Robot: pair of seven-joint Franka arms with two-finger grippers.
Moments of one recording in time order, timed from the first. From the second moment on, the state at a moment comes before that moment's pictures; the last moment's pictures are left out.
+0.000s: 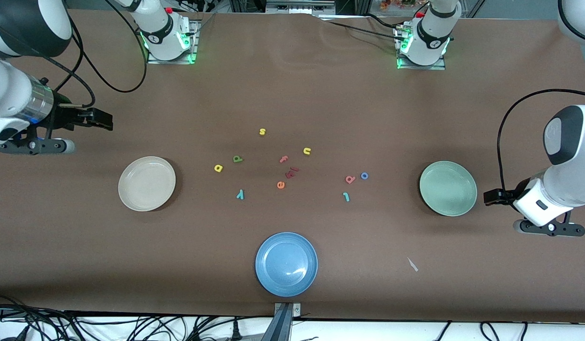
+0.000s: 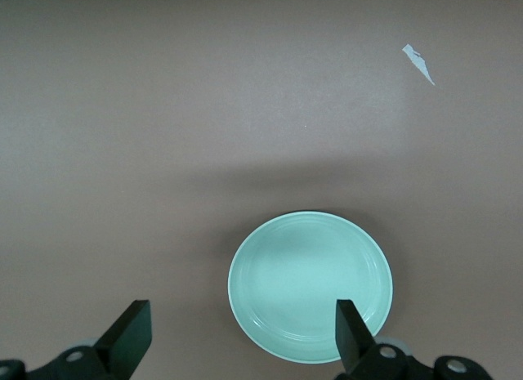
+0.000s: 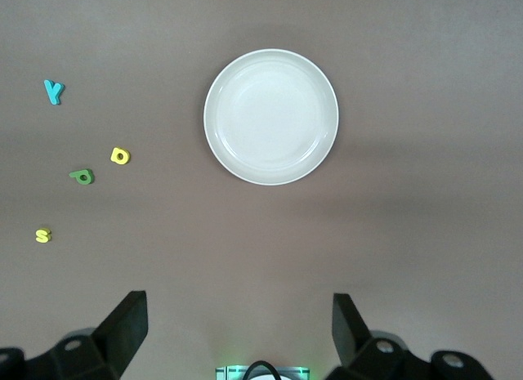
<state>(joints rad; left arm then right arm) 0.34 0.55 -0.40 -1.36 0.31 1.81 -0.03 0.14 0.16 -0.05 -1.56 -0.01 1.51 0.07</state>
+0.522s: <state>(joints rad) 0.34 0.55 -0.40 -1.36 0.31 1.81 -0.03 0.21 0.20 -0.04 -1.59 0.01 1.60 0.16</state>
